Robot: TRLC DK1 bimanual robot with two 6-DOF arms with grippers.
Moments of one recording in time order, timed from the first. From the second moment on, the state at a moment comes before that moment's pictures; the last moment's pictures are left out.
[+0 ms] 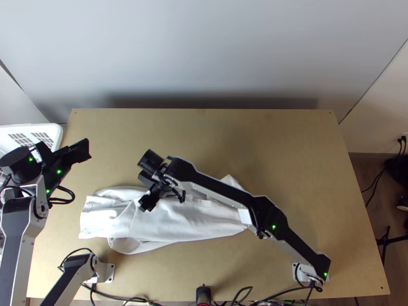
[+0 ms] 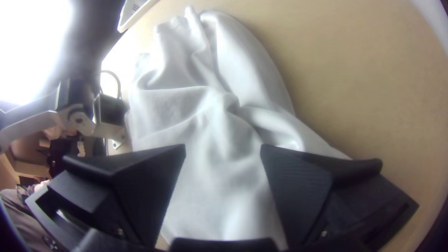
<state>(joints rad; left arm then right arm) 0.21 0.87 0.91 -0.37 0.18 -0.32 1.08 2.41 2.29 -0.94 -0.37 0.14</state>
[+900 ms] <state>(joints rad) 0.21 0.87 0.88 -0.36 0.19 -0.34 1.04 2.42 2.29 -0.94 -0.45 0.17</state>
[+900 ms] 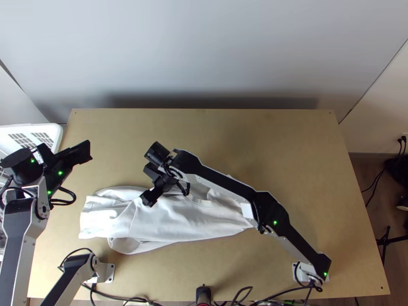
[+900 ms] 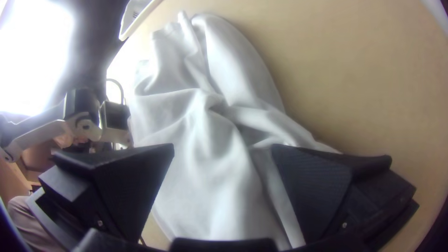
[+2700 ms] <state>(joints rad) 0.18 0.90 0.87 -0.33 0.19 -0.39 0.74 1.97 2.07 -0.80 -0.31 0.17</state>
